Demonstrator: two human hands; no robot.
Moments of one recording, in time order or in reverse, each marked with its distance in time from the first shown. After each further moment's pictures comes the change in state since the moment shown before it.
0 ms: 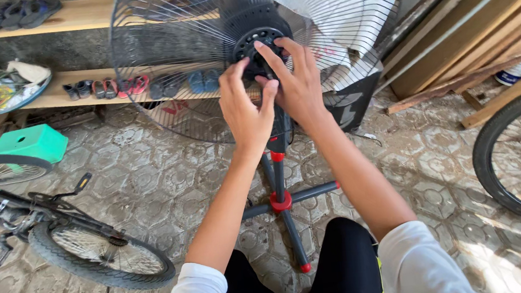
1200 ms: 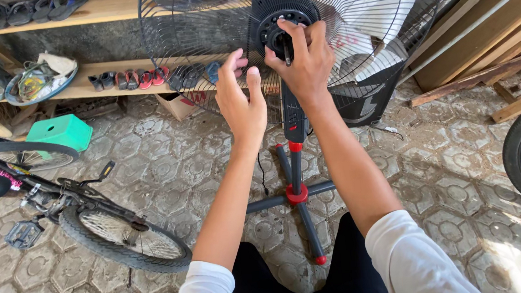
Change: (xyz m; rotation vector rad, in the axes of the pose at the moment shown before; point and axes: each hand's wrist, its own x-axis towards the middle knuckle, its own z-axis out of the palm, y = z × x) left_hand 0.005 -0.022 -0.037 0.064 -0.028 -0.192; right_hand 0.014 -0.006 0.049 -0.149 0.290 0.082
